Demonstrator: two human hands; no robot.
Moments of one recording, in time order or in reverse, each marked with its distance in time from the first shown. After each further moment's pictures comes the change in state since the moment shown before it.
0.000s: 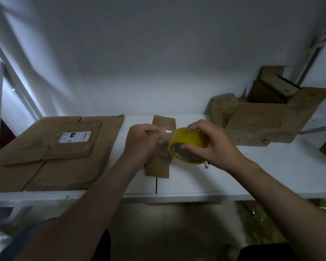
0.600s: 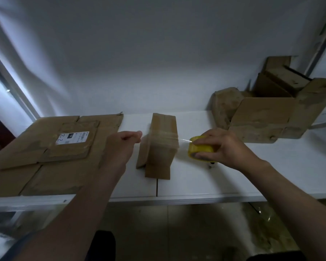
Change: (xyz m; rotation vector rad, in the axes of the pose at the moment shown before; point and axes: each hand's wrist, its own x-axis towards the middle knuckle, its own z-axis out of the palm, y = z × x) left_hand 0.031 -0.052 -0.022 0.059 0.177 -0.098; right_hand -0.007 0.077 -0.002 -0.180 -0.106 -0.078
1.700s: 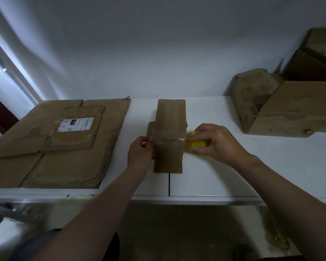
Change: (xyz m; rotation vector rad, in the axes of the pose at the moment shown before) left_hand 0.032 -0.084 0.044 0.055 -0.055 -0.181; right_hand 0.044 0.020 0.086 0.053 -0.039 -0.018
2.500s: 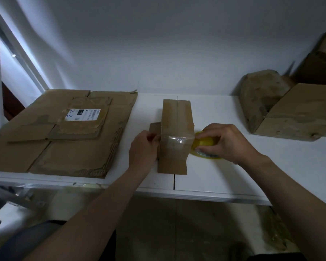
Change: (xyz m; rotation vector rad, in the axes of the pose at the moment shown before) left_hand -0.015 0.000 -0.019 0.299 0.037 0.203; right_hand -0.001 -0.014 -0.009 0.025 -0.054 0.042
